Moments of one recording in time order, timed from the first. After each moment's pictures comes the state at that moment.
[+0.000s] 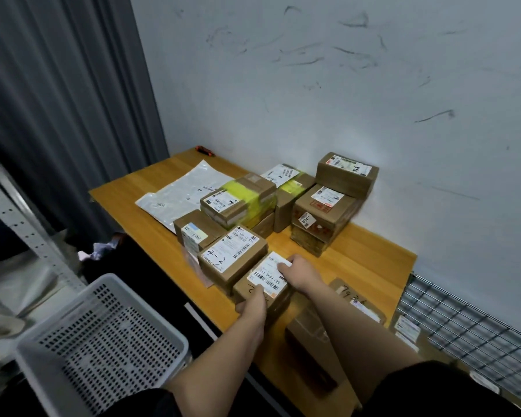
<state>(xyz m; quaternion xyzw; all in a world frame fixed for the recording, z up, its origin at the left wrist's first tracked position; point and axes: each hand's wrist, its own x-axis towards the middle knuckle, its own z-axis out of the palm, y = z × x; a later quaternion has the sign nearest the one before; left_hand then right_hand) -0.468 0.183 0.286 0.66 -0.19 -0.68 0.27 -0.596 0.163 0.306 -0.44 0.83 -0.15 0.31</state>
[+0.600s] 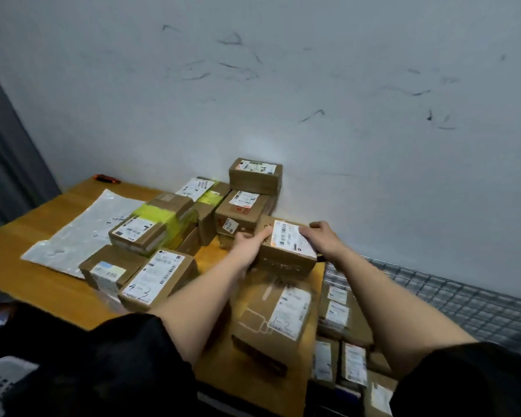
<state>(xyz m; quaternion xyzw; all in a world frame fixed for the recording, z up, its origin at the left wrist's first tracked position) -0.571 0.168 0.389 0.44 -0.59 -0.67 0.12 -0.717 0.277 0.393 -0.21 0.80 -0.47 0.31</state>
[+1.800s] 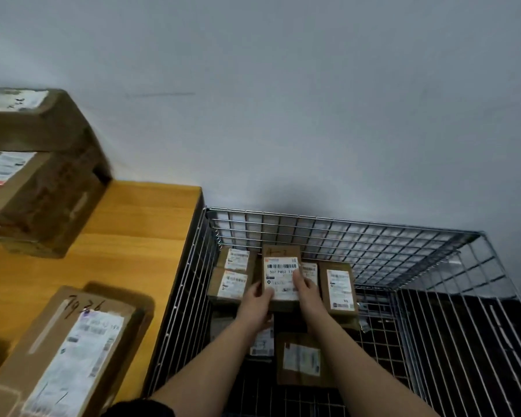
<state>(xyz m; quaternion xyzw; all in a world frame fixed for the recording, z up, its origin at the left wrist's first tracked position) -0.856 0.413 0.151 0.45 -0.53 -0.71 -0.10 -0.929 0.510 0.120 0.15 0.70 -0.59 0.37</state>
